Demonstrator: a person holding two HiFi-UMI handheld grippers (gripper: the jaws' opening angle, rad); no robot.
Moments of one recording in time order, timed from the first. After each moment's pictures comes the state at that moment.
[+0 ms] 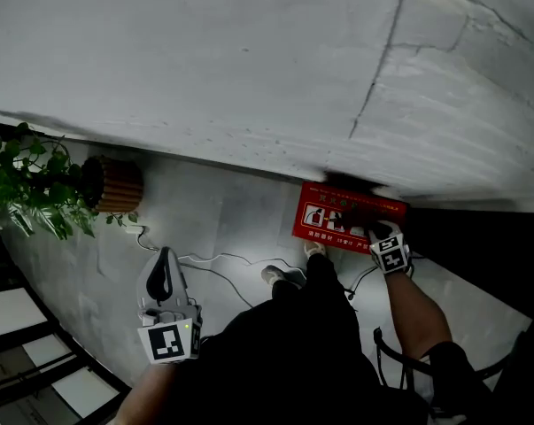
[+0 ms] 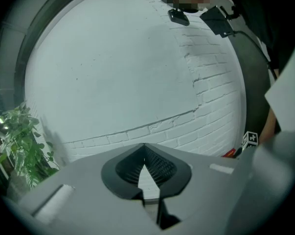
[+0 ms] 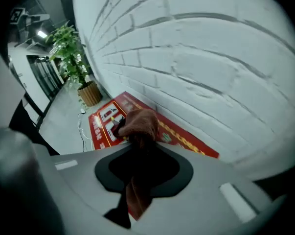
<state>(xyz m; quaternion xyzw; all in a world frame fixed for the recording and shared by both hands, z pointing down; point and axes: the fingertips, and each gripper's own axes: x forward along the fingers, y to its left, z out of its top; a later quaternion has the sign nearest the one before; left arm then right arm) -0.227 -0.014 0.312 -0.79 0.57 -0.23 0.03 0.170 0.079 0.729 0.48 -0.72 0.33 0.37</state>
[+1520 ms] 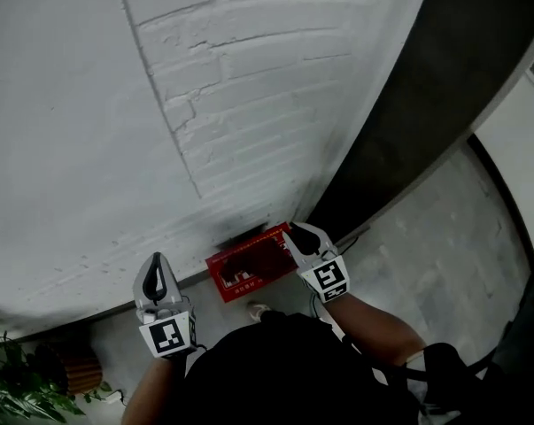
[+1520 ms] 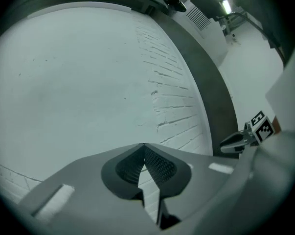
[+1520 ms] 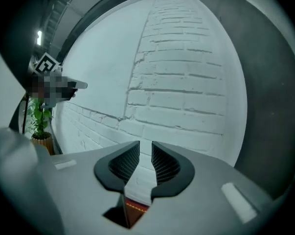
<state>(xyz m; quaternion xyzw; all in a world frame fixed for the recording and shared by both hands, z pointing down) -0.051 -0.069 0.277 -0.95 0.31 -0.03 0.08 0.171 0.094 0.387 0.76 -0.63 0.03 0.12</state>
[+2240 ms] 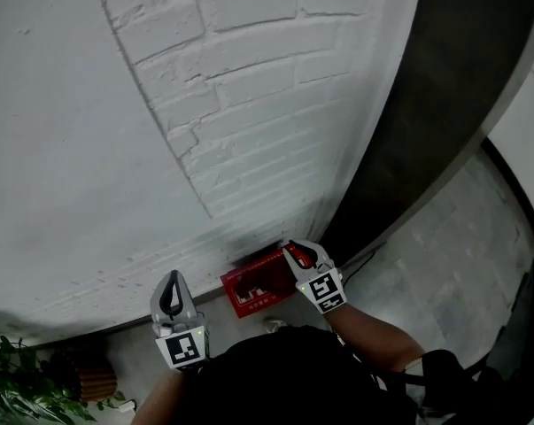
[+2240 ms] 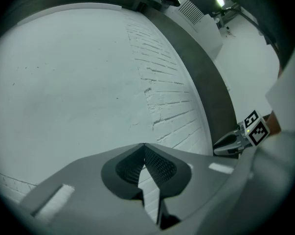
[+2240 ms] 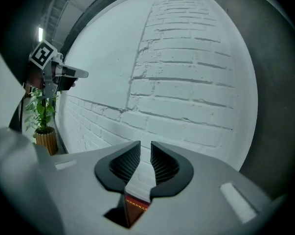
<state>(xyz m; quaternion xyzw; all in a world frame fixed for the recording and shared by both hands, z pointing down) -0.039 -0.057 0.274 -0.94 0.31 -0.04 0.10 0.170 0.070 0.411 0.75 -0.64 0.05 0.15</state>
